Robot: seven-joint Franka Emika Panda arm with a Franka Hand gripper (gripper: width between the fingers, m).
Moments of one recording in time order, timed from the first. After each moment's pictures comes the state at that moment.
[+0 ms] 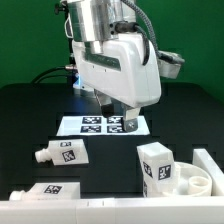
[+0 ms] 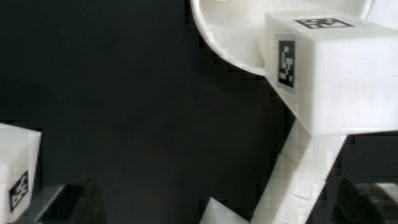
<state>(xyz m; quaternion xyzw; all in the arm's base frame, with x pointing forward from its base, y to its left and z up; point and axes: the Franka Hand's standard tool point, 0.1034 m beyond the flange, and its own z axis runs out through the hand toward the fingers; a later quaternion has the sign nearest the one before) 0.596 -0.005 0.112 -0.82 0.57 0.02 0.06</state>
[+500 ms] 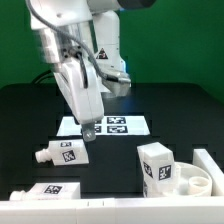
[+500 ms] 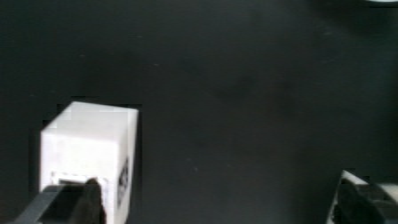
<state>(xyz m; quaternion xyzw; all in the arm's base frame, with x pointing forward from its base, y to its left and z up) 0.540 -0.053 0.078 -0.78 0.62 0.04 0.06</state>
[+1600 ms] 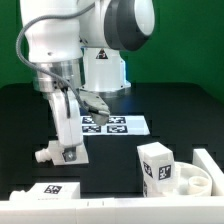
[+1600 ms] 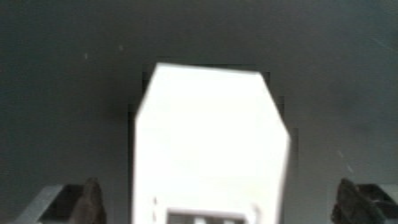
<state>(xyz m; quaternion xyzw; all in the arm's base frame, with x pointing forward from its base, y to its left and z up) 0.488 -0.084 0.015 -0.77 0.64 0.01 0.03</state>
